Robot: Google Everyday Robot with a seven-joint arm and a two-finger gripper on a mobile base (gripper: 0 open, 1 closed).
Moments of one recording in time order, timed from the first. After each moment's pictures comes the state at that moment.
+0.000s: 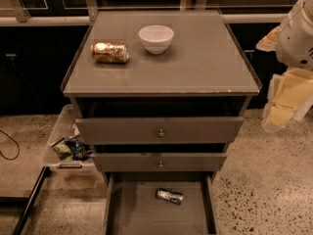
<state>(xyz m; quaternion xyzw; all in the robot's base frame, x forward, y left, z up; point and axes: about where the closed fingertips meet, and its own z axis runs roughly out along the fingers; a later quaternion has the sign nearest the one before) 0.438 -0.217 0.977 -0.60 0.78 -0.03 0.16</state>
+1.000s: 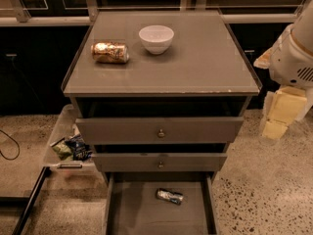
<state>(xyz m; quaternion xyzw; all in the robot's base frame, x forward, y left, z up) 0.437 -0.225 0.939 -0.60 0.79 -0.03 0.13</state>
